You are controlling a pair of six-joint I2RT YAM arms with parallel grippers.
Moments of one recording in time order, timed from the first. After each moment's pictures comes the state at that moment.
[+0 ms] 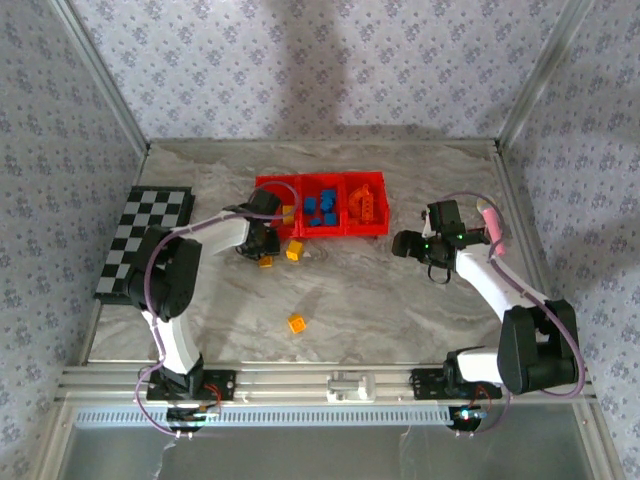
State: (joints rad) left arm -0.47 1.81 1.14 -0.58 -0.08 -0.52; right arm 0.18 1.31 0.80 -0.51 -0.13 0.38
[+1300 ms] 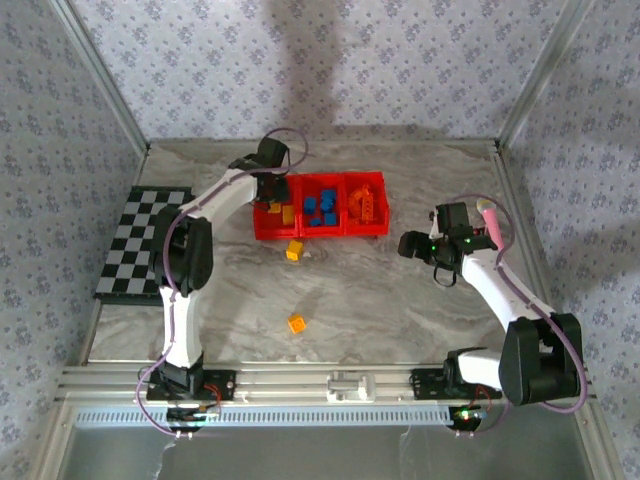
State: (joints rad) left arm -0.42 2.07 1.72 -0.70 -0.15 -0.38; right arm 0.14 1.25 0.78 -0.53 -0.13 0.37
